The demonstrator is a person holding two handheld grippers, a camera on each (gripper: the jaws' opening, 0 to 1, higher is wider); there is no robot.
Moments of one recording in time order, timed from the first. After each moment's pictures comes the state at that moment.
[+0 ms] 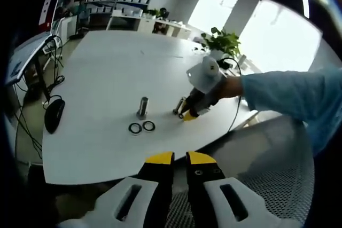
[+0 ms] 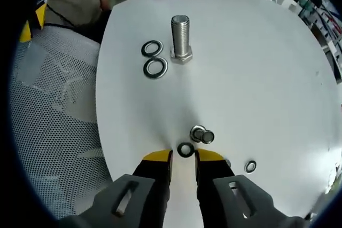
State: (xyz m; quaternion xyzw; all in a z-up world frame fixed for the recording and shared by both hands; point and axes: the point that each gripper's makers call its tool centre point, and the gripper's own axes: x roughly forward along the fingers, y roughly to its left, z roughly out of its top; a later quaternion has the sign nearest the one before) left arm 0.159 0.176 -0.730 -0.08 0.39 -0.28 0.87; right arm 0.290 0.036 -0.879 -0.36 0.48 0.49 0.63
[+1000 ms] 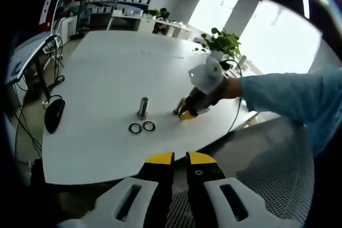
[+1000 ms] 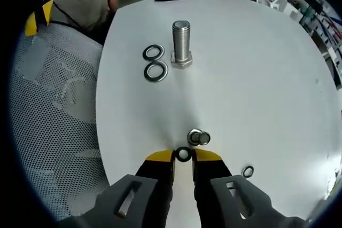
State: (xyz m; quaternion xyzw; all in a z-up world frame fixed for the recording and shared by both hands) left arm 0.160 0.177 -0.730 -0.09 0.39 -0.28 0.87; right arm 0.293 0.038 -0.879 -0.37 0.45 0.52 0.63
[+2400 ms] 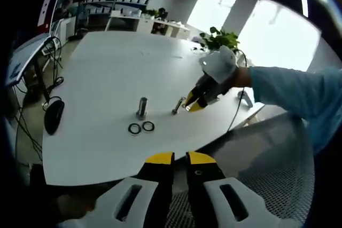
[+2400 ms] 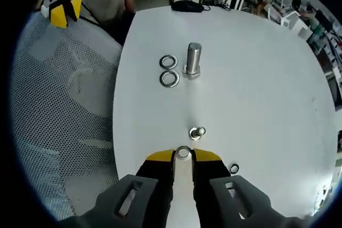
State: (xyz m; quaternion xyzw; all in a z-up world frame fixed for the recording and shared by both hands) left arm 0.158 0.175 -0.730 -0.08 0.39 -0.29 0.87; right arm 0.289 0.033 -0.832 -0.39 0.41 0.55 0.61
